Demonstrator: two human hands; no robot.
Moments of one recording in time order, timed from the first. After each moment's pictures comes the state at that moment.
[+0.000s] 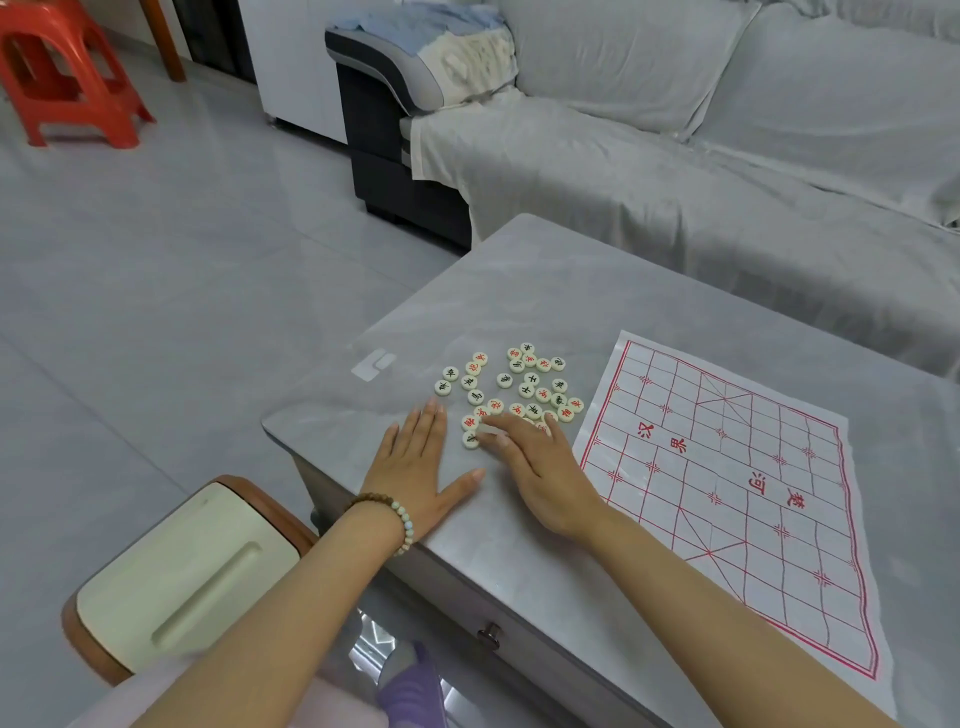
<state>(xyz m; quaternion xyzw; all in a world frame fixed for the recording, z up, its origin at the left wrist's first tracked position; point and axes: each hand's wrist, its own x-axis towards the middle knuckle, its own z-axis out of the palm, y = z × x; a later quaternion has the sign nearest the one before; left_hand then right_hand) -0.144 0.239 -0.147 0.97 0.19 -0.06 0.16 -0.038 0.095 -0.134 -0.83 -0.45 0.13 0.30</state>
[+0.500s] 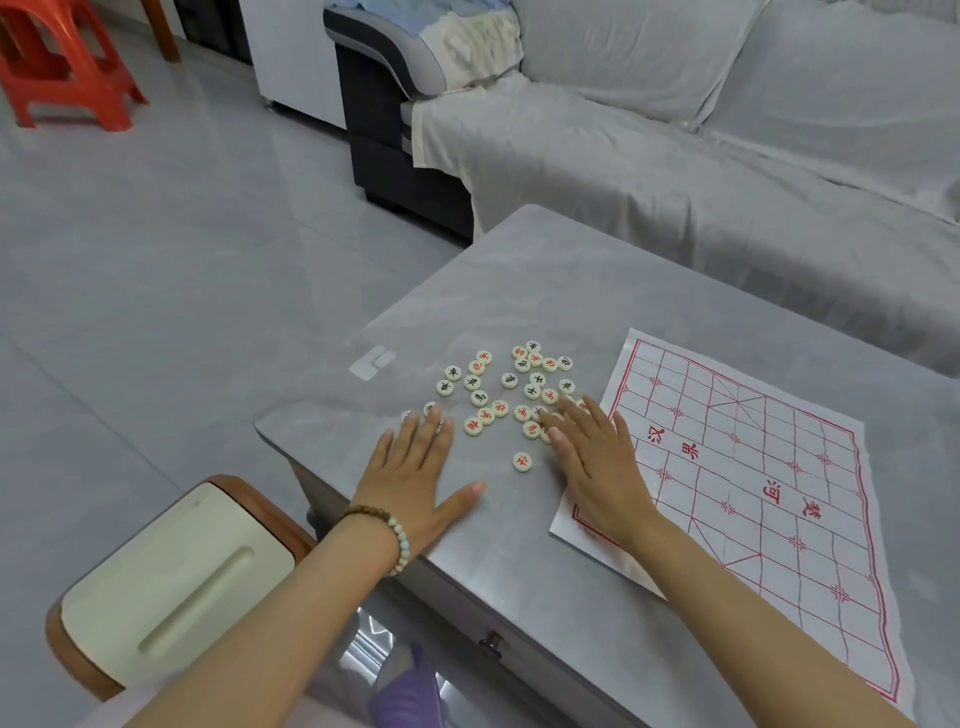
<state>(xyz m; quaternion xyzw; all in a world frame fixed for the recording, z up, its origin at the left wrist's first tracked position) -0.150 0.244 -0.153 0.98 0.15 -0.06 0.13 -0.004 0.067 -0.143 -0.90 -0.38 0.05 0.21</state>
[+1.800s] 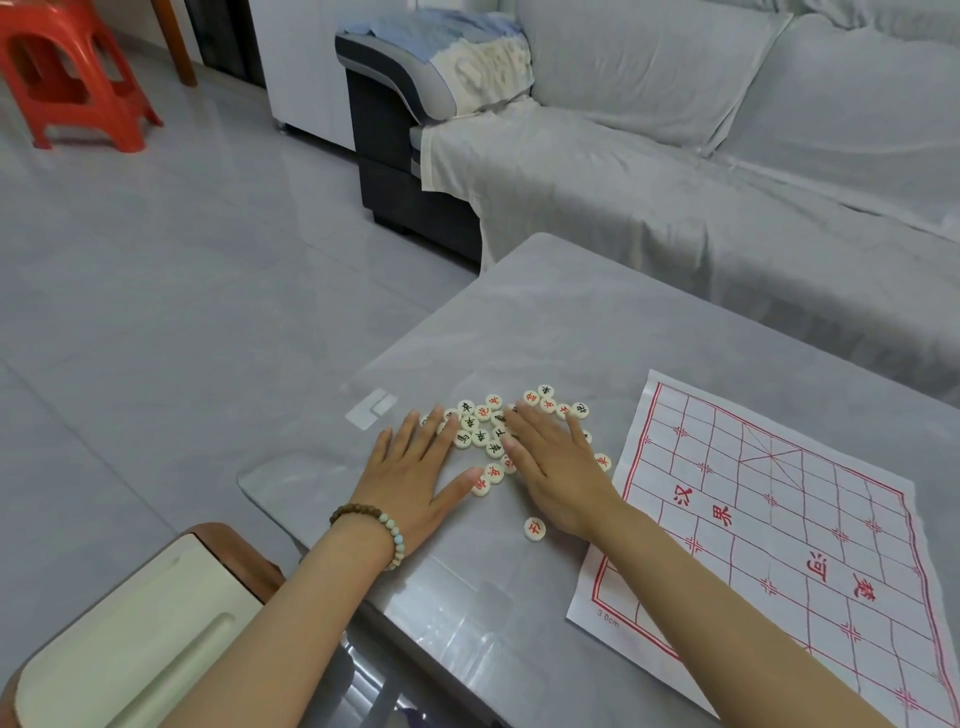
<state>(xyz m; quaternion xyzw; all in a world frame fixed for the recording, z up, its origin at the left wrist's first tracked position) -0.103 0.282 -0.146 0.97 0.19 -0.02 0.17 0.026 0.140 -0.132 -0.87 -0.45 0.12 0.14</state>
